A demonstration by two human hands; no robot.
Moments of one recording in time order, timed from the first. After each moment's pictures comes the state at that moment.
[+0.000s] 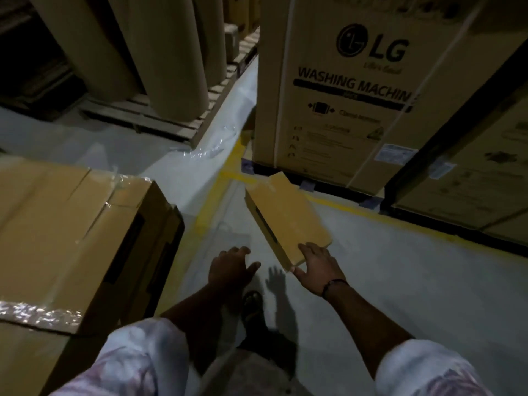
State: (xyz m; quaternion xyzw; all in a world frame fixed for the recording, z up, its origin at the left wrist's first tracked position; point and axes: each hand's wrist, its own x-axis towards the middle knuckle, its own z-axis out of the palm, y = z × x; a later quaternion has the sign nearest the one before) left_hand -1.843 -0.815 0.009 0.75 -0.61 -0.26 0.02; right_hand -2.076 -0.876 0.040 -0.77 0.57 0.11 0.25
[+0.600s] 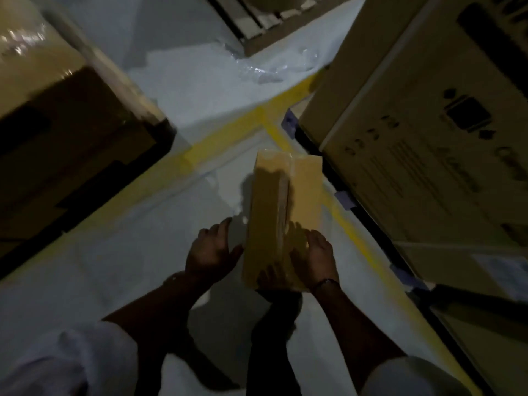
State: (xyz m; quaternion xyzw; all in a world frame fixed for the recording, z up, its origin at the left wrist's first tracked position) left_hand -1.920 -1.089 -0.234 0.88 -0.33 -0.30 0.12; right_hand -2.091 -1.277 -0.217 -0.84 0.43 0.18 0.29
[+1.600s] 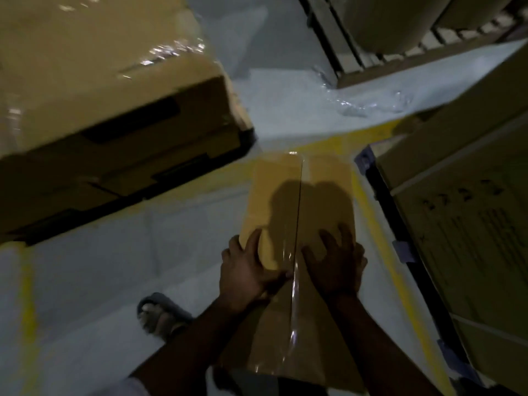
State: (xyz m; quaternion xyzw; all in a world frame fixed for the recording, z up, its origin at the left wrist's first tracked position) left_hand -1.937 -1.032 -0.164 0.92 -0.05 -0.31 0.25; right_hand -1.999 -1.223 -0.192 -0.92 0.33 0.09 0.18
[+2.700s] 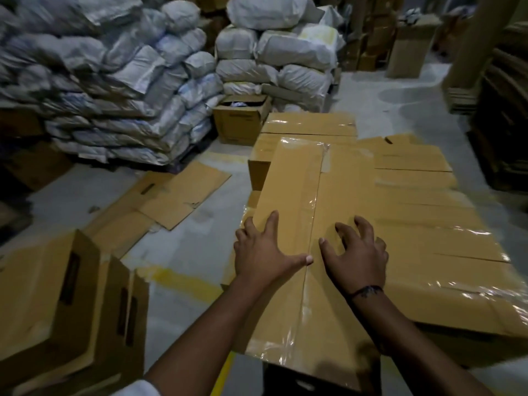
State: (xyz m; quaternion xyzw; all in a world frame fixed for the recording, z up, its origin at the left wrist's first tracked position) left_hand -1.657 -0.342 0.238 0.97 0.19 0.01 0.18; right_hand -1.613 -0.528 0.201 -0.95 -0.02 -0.10 0.29
